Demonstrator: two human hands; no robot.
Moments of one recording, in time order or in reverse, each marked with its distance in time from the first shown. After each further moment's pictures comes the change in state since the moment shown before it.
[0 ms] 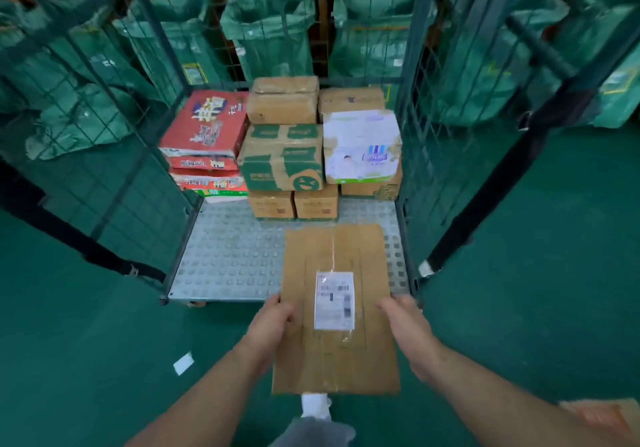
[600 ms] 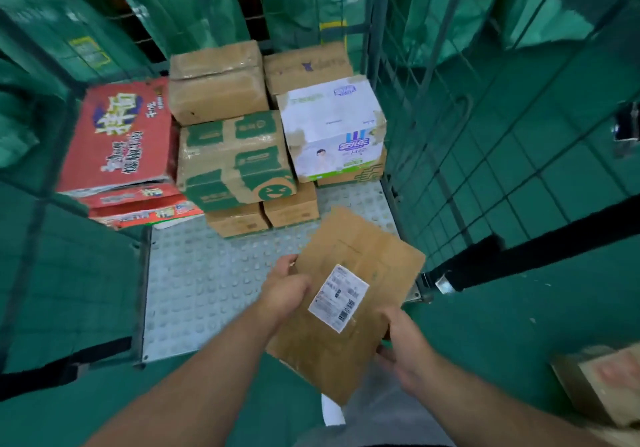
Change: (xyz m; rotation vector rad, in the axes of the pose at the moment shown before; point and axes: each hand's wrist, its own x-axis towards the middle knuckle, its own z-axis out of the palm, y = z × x) left_hand 0.255 0.175 0.029 0.394 -0.096 -0.071; right_hand 0.196 -0.072 0.054 0.503 0.163 0.451
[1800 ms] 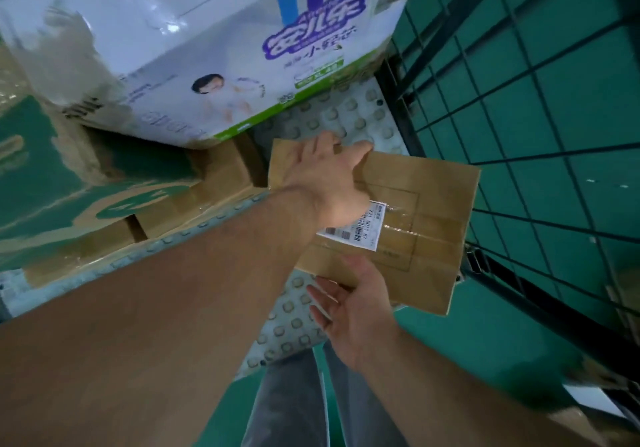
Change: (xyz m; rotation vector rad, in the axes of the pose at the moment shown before) left_hand 0.494 0.119 0.156 1.174 -0.357 0.425; right_hand 0.419 -0.094 0.112 0.620 0.190 0.447
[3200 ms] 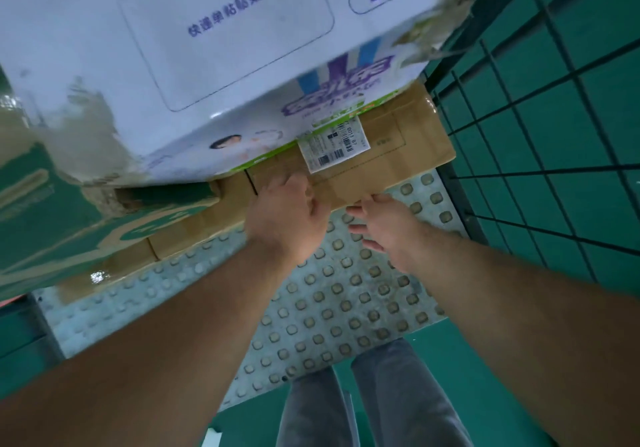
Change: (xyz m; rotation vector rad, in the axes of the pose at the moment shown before) left_hand -0.019 -0.063 0.019 -0.031 0.306 -0.223; right_hand 0.048 -0.110 0.056 -0.853 -0.121 -0.308
